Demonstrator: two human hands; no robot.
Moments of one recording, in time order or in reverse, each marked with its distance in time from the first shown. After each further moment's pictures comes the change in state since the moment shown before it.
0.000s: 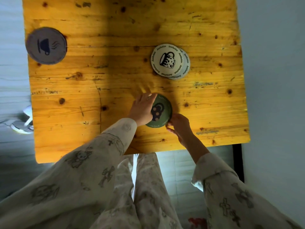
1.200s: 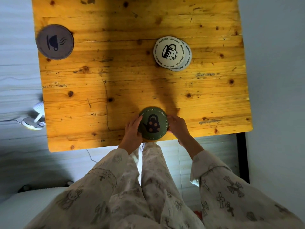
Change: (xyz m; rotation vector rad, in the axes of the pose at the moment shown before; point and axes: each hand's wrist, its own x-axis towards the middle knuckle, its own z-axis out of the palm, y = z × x) left_hand -0.115 -0.019 0.038 -0.487 0.005 -0.281; right_hand -0.030 0.031 0.013 -0.269 -0.010 -0.064
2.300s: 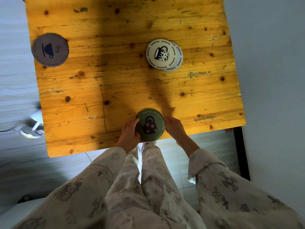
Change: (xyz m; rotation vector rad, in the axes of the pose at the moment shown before) left_hand 0.001 -0.004 -0.003 0.111 -0.020 0.007; right_hand -0.004 0.011 -0.005 -0.090 -0.015 -0.077
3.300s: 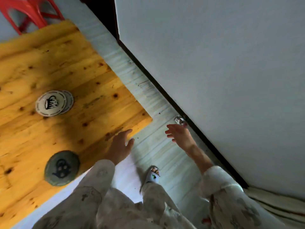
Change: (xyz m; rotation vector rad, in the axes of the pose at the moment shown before) left_hand -0.035 0.217 0.194 0.395 -0.059 0.542; right_hand -0.084 0.198 -0.278 0.552 0.380 -0.044
